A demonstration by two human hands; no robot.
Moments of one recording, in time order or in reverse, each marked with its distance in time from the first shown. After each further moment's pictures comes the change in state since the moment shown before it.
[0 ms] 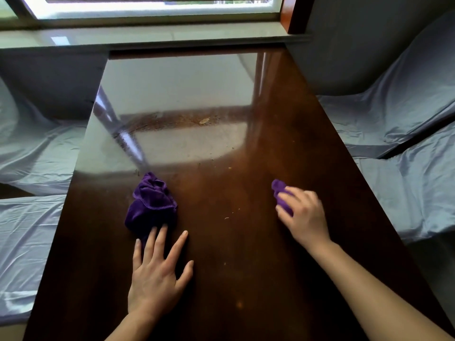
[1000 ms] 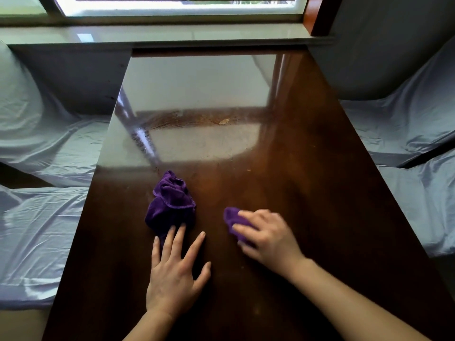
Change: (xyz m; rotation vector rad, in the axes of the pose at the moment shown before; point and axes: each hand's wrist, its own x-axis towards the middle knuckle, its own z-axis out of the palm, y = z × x) left_hand 0.000 0.003 -0.009 -0.062 -0.022 -0.015; right_hand -0.015 -0.096 0.030 0.053 -0.120 -0.564
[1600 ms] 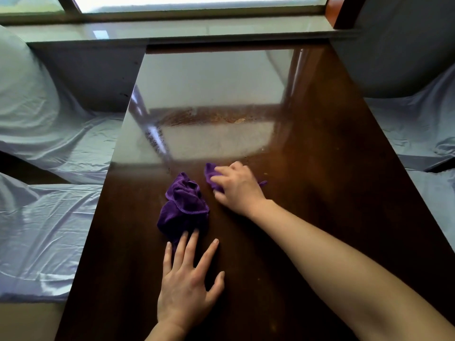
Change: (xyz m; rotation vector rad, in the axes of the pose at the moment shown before) left_hand 0.001 -0.002 0.002 -0.031 0.007 0.003; right_hand 0.165 0.000 0.027 0.035 -0.201 0.130
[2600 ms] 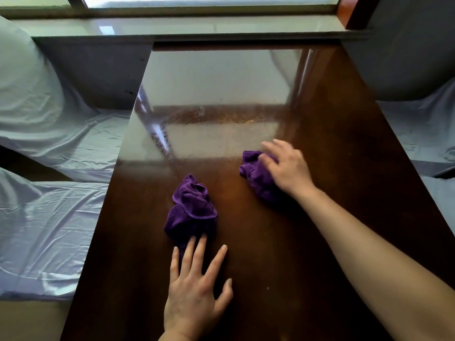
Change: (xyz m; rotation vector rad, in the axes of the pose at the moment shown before) left_hand 0.001 -0.002 0.001 -0.040 0.007 0.017; right_hand 0.003 0.079 -0.033 0.302 0.113 0.455
